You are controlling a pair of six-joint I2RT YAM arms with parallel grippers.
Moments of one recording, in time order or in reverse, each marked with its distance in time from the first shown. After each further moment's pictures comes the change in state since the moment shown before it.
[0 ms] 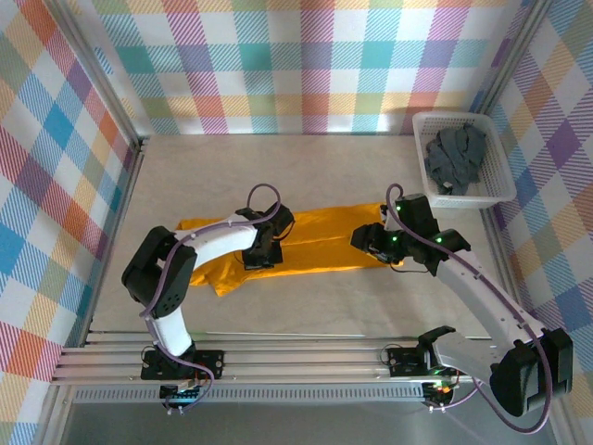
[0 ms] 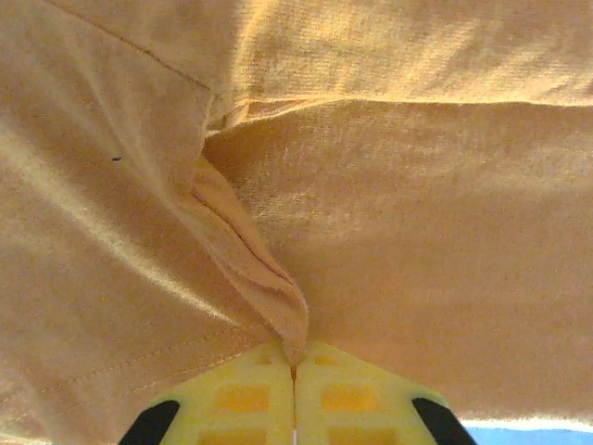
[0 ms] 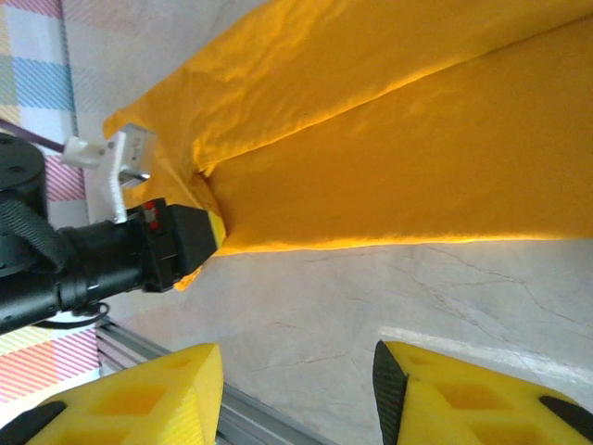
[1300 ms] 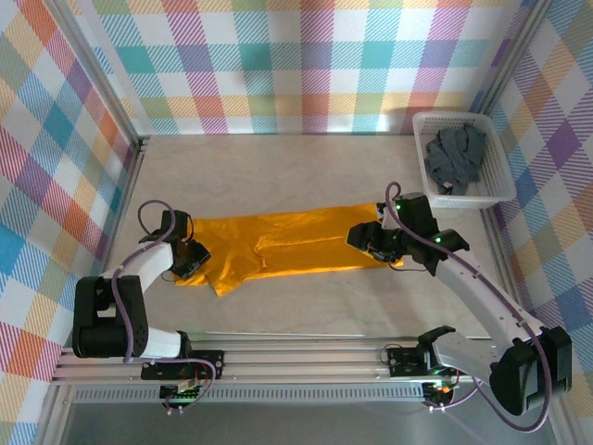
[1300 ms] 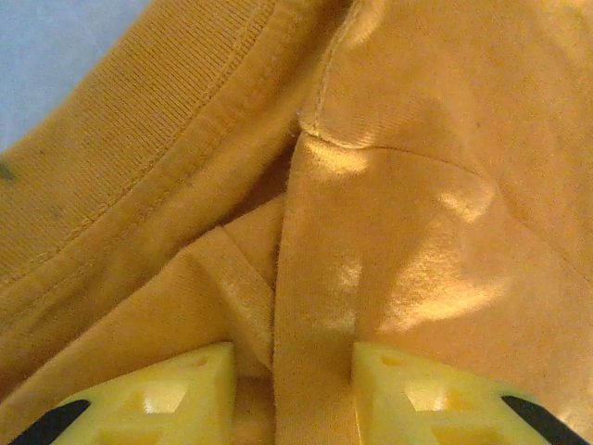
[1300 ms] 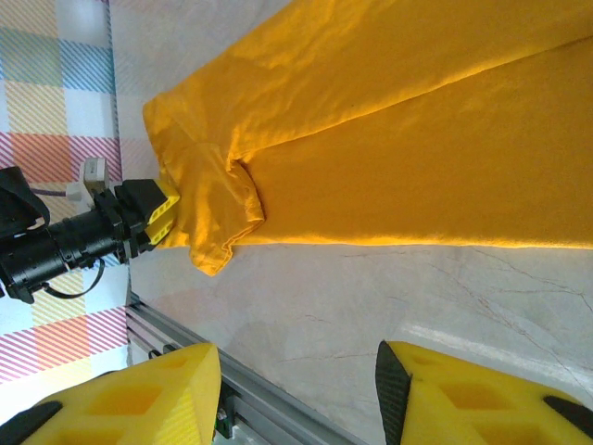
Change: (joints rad) left arm 0.711 -0.389 -0.477 0.334 0.162 0.057; right arm 0.000 0.007 -0.008 0.052 -0.068 0.003
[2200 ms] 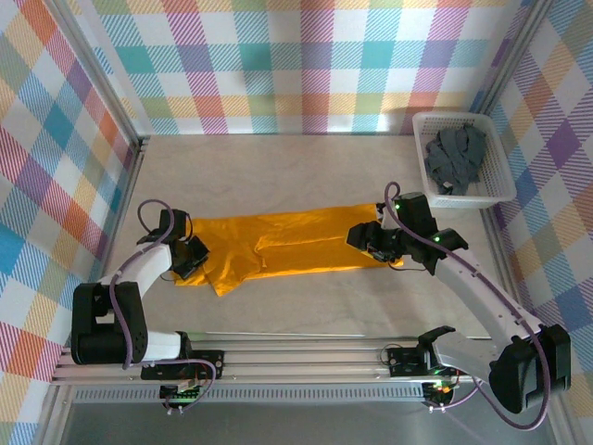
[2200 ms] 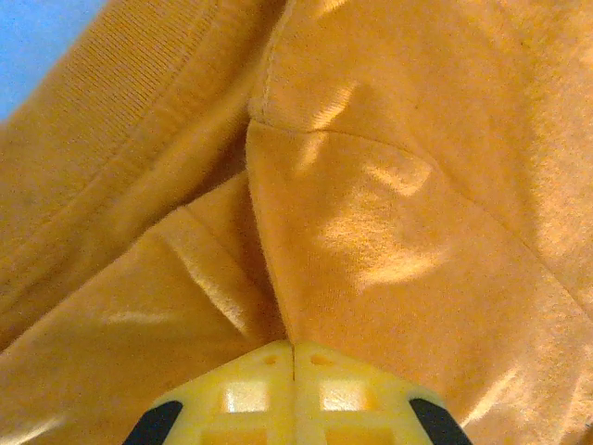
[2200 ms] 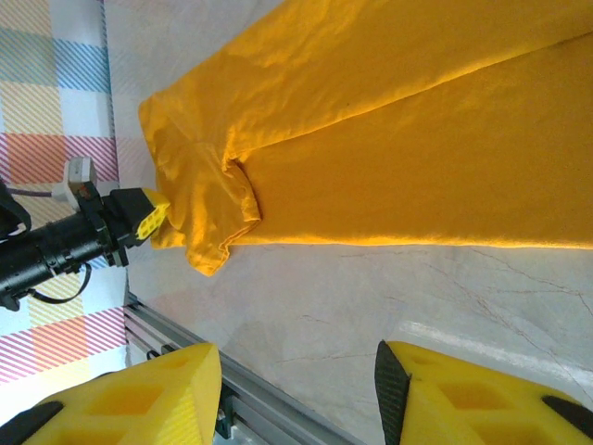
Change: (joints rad) left arm 0.000 -0.050 0.019 -0.042 0.027 0.023; right arm 0.000 0.012 0.000 0.002 0.000 0.000
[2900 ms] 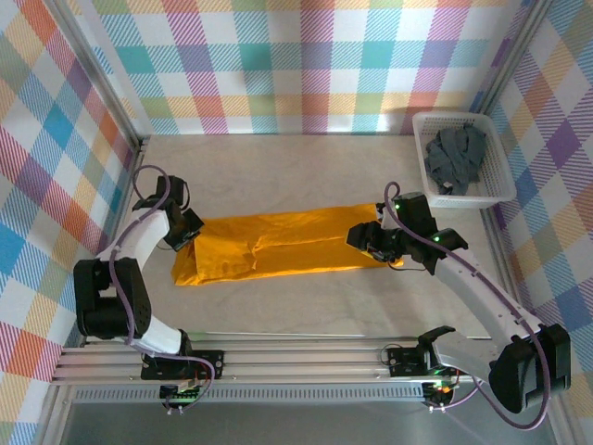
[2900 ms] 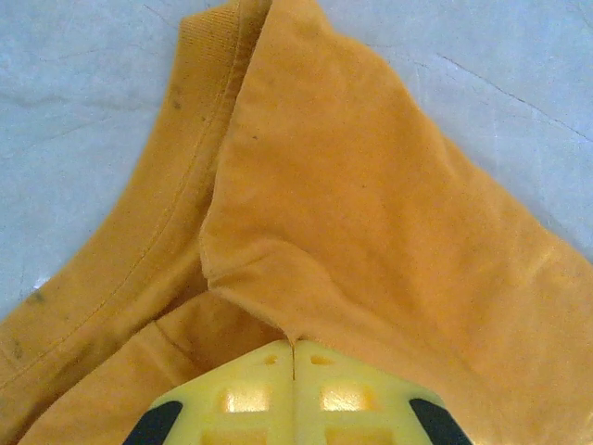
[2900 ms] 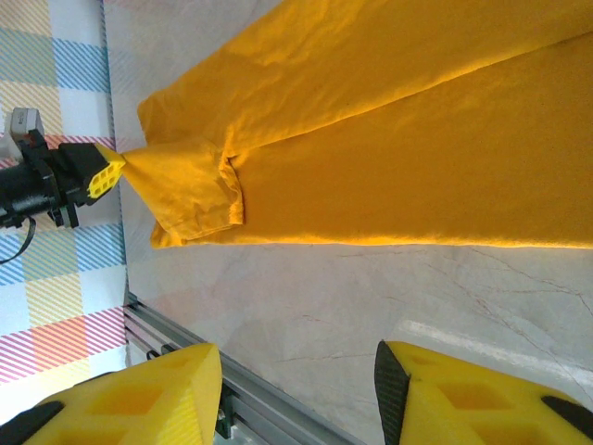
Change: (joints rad) left arm 0.000 0.186 0.351 -0.200 -0.100 0.031; right arm 0.000 0.001 0.000 0.000 0.000 0.000
